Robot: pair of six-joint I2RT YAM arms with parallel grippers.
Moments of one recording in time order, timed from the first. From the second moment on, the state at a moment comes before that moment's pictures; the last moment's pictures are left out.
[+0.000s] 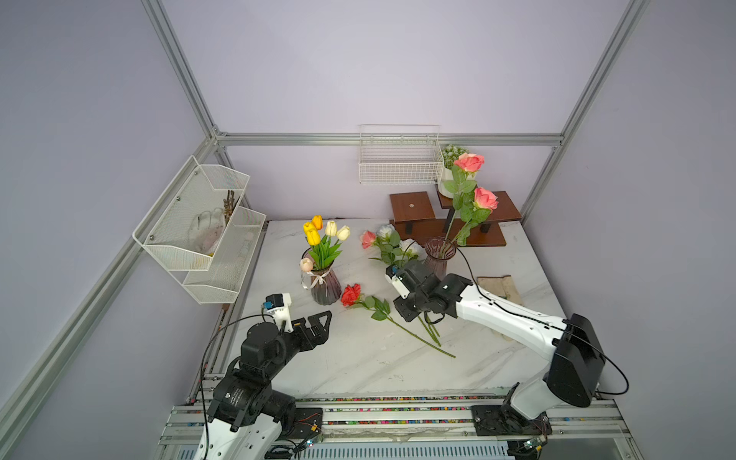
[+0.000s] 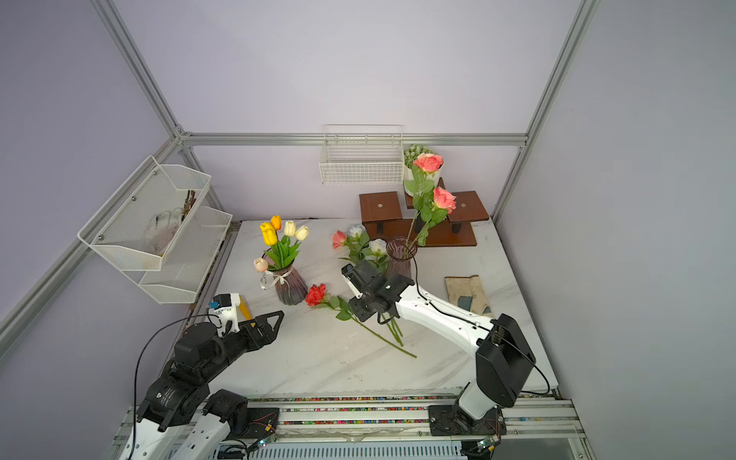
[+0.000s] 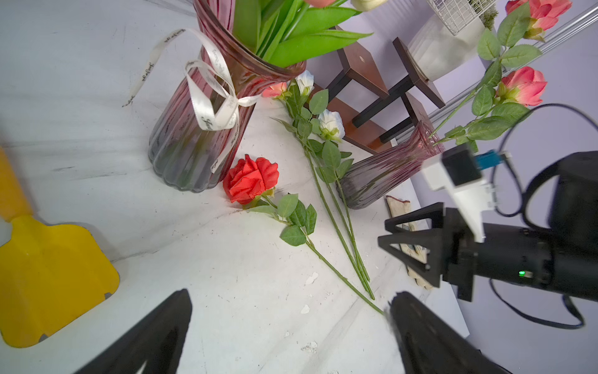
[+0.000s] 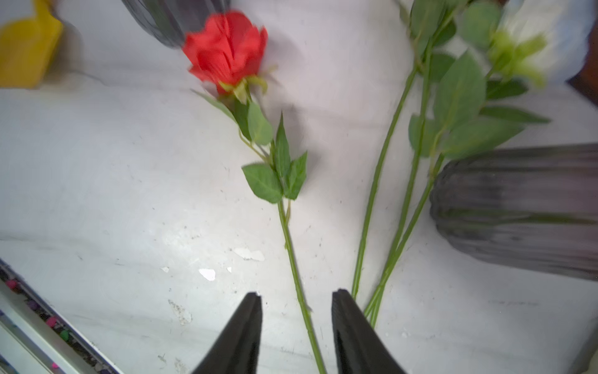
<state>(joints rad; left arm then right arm) -0.29 0.36 0.59 -0.65 0.13 -0.65 0.81 1.63 1.26 -0.75 0.07 0.10</state>
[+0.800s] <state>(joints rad) -0.29 0.34 0.59 -0.64 0.13 -0.66 0.77 1.98 1.33 -0.87 0.01 -0.03</state>
